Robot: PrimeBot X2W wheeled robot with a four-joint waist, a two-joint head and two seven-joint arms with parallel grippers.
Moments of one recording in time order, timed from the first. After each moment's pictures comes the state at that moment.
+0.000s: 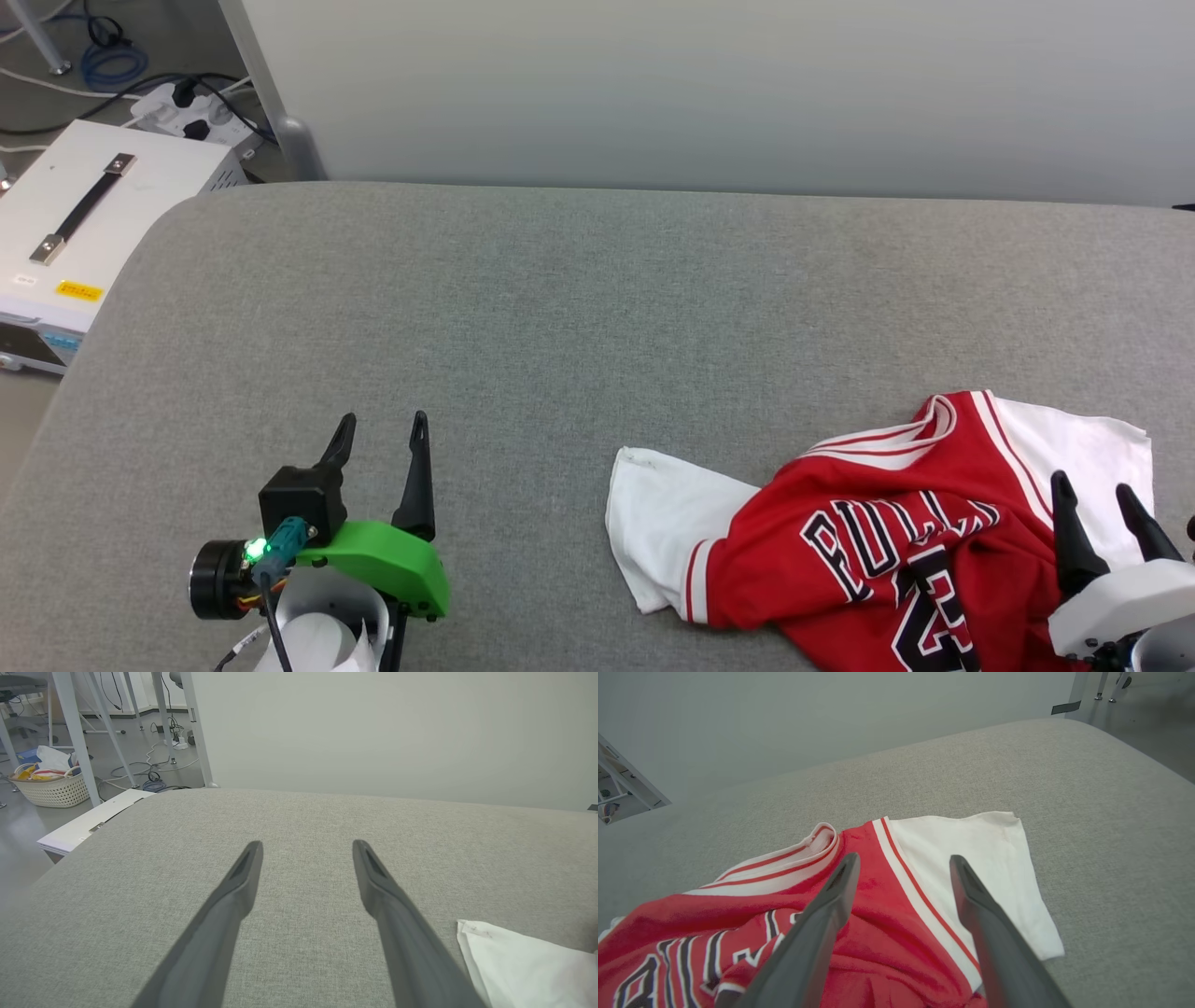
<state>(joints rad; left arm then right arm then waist) -0.14 0.24 -0.30 0.24 -0.38 0.16 -0.21 -0.01 -0.19 -0.16 0.29 0.39 0.13 -0.09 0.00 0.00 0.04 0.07</state>
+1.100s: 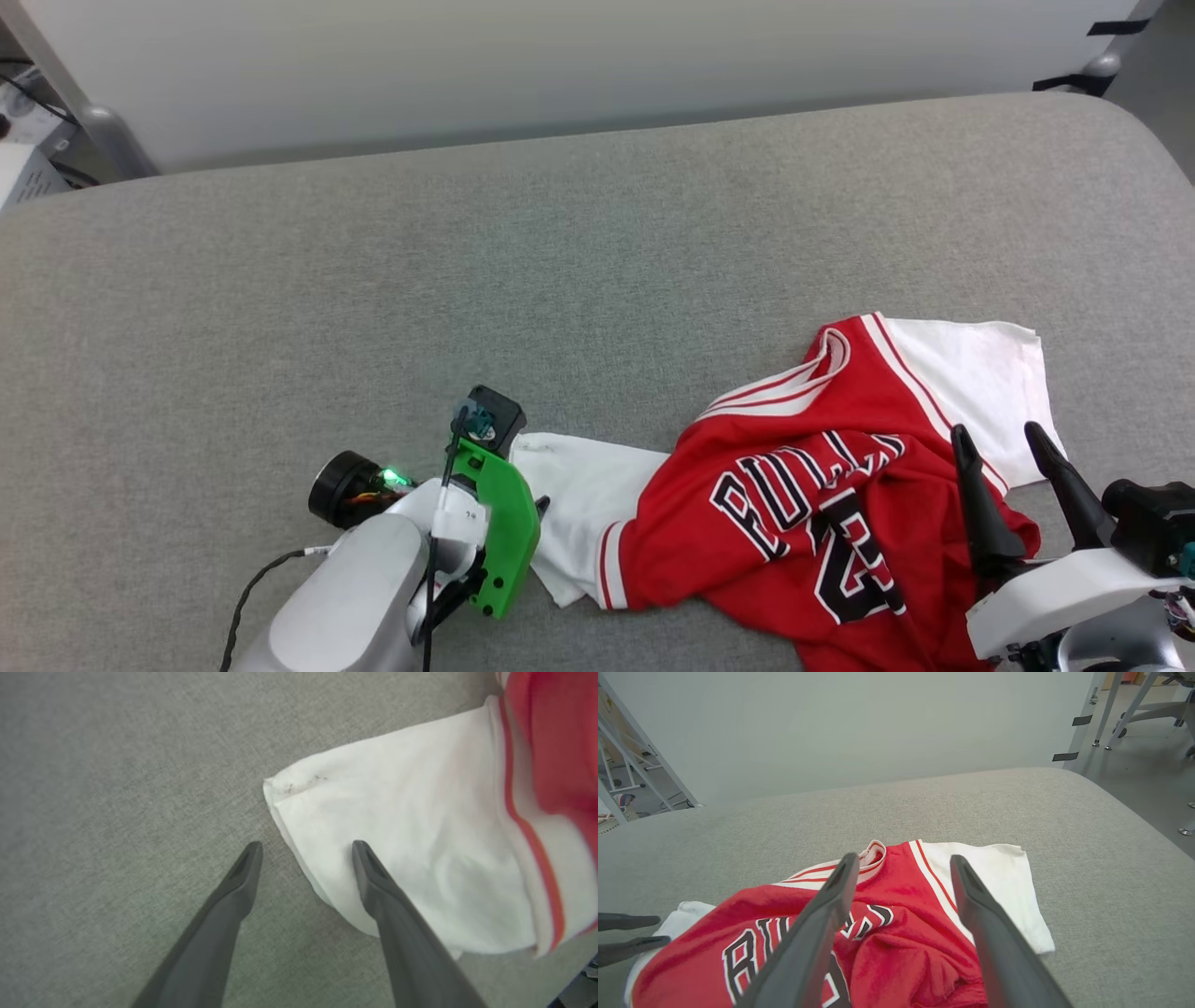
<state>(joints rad) -0.43 0.28 -0.61 0.44 -0.42 -0.10 0.47 0.11 -0.07 -0.04 -0.20 0.23 0.13 0.06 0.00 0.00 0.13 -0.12</state>
